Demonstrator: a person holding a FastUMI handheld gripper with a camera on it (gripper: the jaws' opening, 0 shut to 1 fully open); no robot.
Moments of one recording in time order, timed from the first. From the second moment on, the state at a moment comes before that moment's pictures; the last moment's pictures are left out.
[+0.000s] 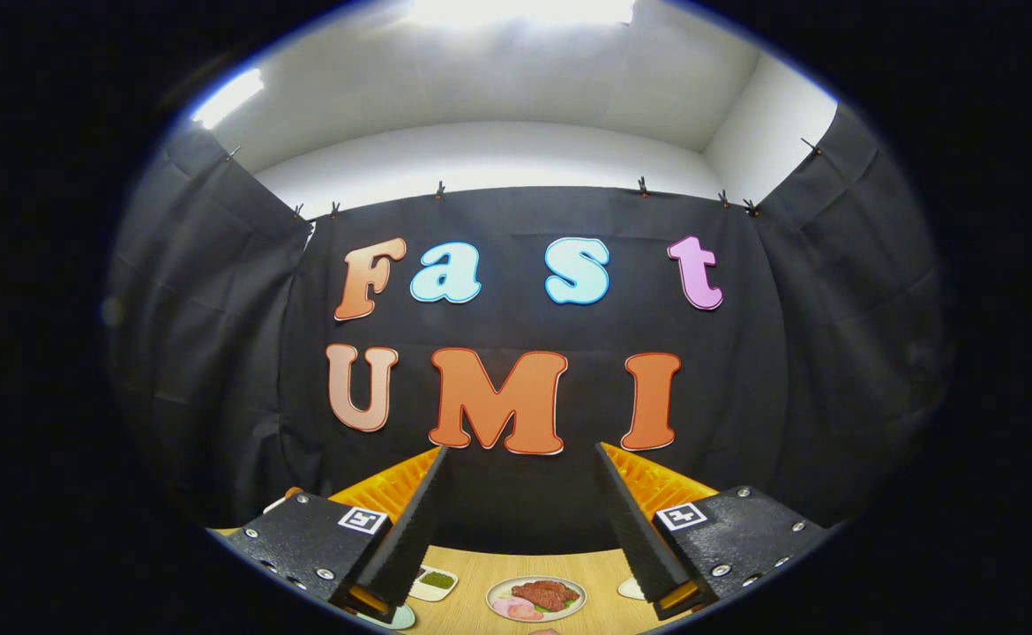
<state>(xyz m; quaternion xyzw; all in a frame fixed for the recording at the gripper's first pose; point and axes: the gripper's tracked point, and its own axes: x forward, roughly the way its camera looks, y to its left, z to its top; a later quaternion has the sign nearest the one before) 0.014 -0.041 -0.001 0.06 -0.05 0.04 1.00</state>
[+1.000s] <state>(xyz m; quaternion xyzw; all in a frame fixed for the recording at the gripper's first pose) 0.023 0.028 -0.001 0.04 -0.03 0.02 1.00</state>
